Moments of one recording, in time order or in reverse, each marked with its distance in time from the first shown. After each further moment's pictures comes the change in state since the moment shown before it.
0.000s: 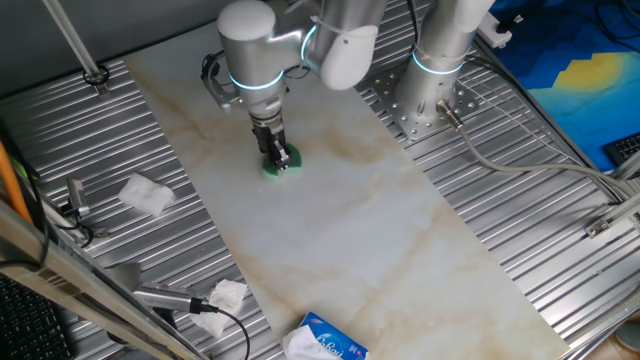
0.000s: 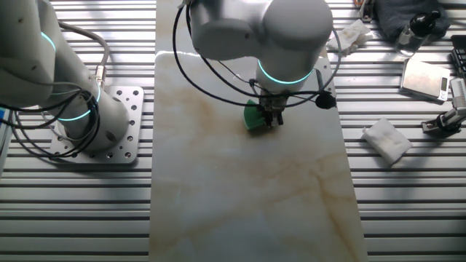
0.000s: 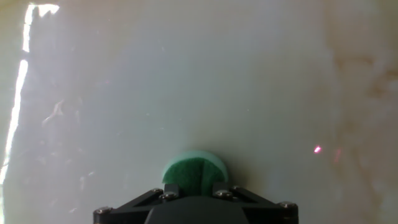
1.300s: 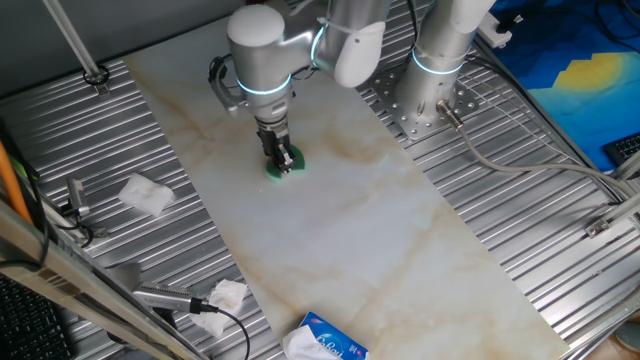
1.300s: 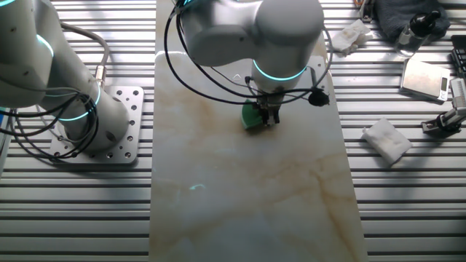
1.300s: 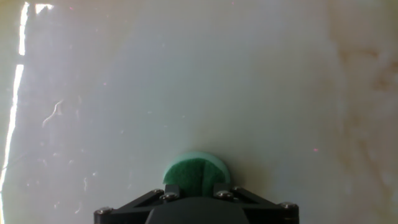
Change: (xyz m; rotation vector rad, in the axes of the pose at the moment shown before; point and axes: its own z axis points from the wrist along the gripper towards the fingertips) arm 0.005 0.021 0.002 -0.009 0.010 0.055
